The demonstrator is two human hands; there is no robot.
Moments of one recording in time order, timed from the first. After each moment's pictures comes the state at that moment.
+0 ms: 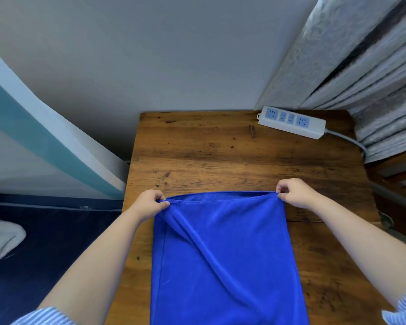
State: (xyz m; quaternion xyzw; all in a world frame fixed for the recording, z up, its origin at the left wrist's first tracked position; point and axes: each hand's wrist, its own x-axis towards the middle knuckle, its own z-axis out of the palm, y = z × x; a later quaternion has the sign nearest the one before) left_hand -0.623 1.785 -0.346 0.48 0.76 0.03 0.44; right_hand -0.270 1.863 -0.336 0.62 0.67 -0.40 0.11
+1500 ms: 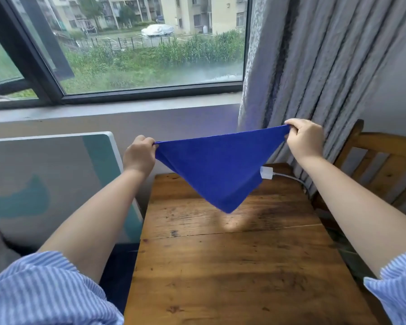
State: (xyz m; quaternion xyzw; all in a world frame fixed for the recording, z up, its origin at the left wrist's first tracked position) left_hand -0.577 1.737 -0.073 0.63 0.72 0.26 -0.07; right_hand -0.242 1.769 -0.064 0.61 0.65 0.04 -0.46
